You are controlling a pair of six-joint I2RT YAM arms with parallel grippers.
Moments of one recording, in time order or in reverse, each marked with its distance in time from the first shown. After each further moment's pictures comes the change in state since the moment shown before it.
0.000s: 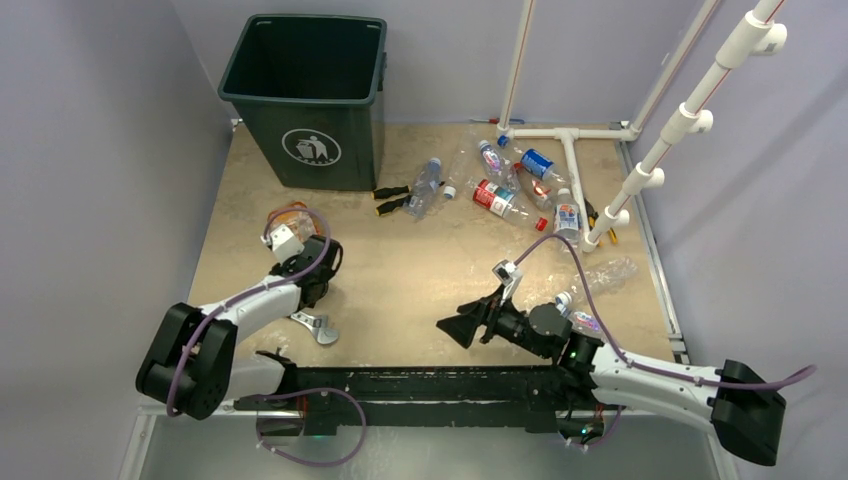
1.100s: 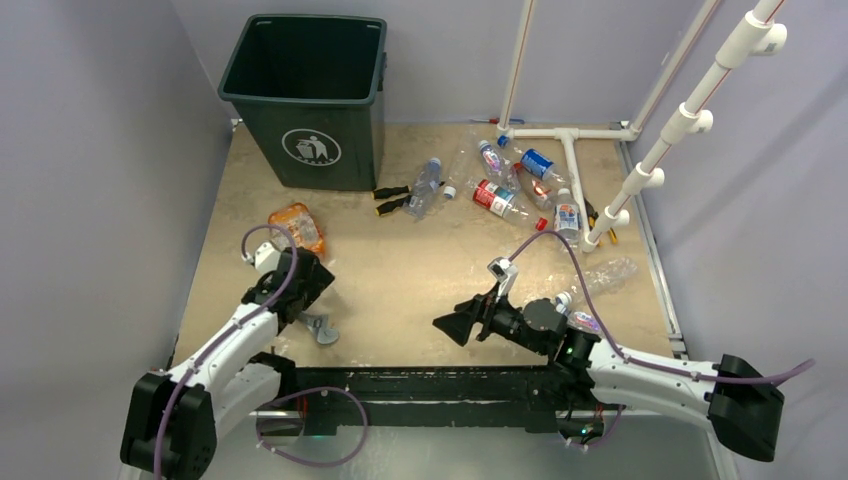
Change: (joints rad) left arm 0.132 -0.335 -0.085 -0.176 0.279 -0.036; right arm 0.000 0.060 0.055 -0.026 -0.007 -0.001
